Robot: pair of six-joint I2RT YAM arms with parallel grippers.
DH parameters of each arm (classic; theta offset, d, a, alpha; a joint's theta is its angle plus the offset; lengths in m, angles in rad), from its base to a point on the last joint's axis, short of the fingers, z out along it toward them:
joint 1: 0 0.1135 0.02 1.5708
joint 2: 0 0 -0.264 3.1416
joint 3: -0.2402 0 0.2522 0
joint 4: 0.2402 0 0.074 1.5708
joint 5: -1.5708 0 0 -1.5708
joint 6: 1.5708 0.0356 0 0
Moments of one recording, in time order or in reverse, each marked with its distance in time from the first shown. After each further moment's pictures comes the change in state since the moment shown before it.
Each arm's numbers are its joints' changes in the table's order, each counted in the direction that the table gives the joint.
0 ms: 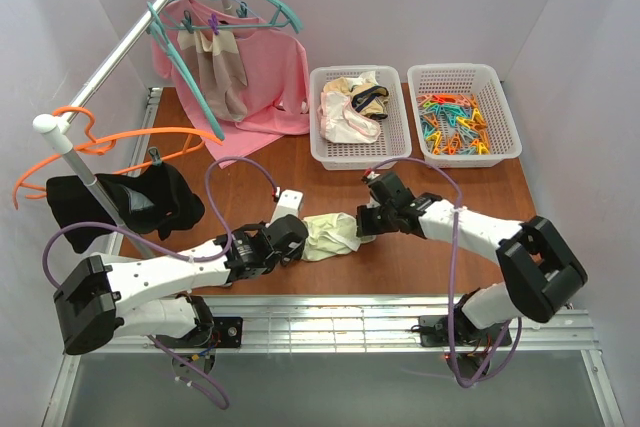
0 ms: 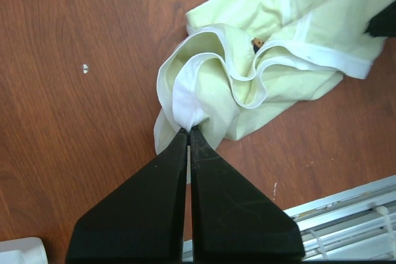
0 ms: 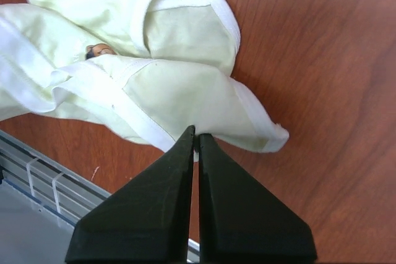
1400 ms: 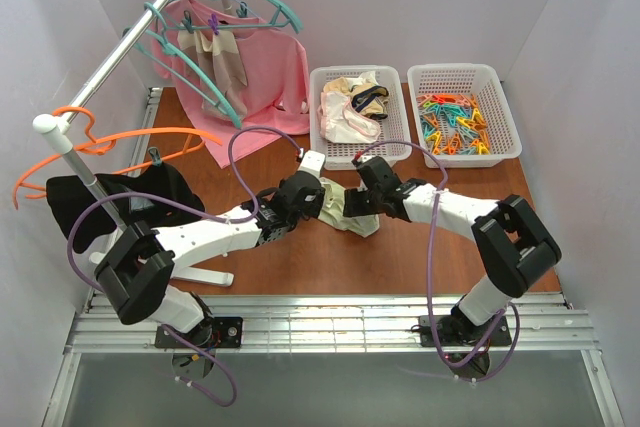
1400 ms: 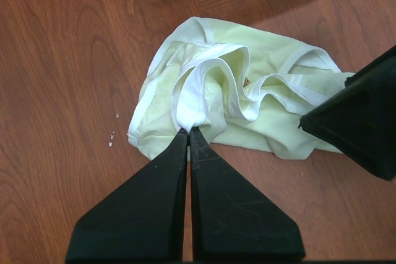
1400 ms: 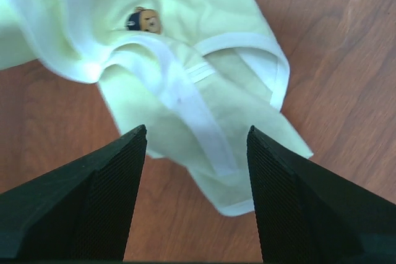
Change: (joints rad) left arm 0.196 -0.315 -0.187 -0.341 -0.047 0.341; right arm -0.019 -0.112 -0.143 -0.041 -0.132 -0.087
